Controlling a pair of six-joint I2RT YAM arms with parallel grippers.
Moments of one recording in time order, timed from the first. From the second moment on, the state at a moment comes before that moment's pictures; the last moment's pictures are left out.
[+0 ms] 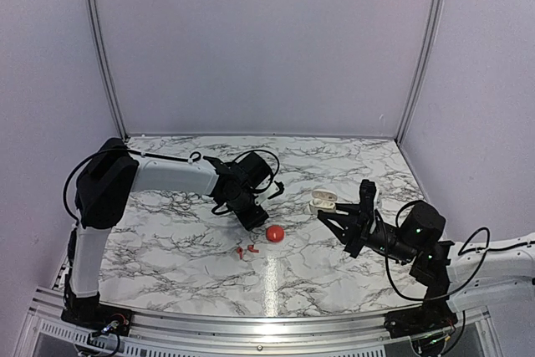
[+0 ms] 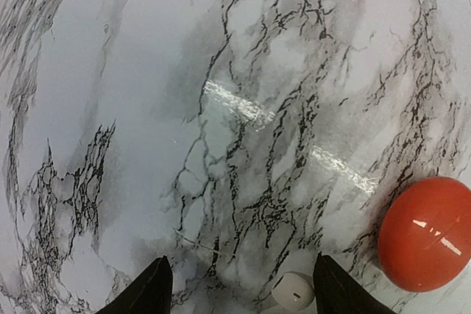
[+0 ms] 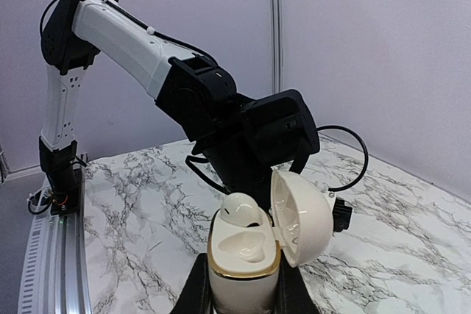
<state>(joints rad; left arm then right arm) -0.88 2.16 1.56 -0.51 -0.11 0.20 0.91 0.92 0.21 0.79 -0.17 0.06</state>
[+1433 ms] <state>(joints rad) -0.78 2.31 1.87 -0.92 -0.01 0.14 0.91 0.95 0.21 0.79 -0.17 0.08</state>
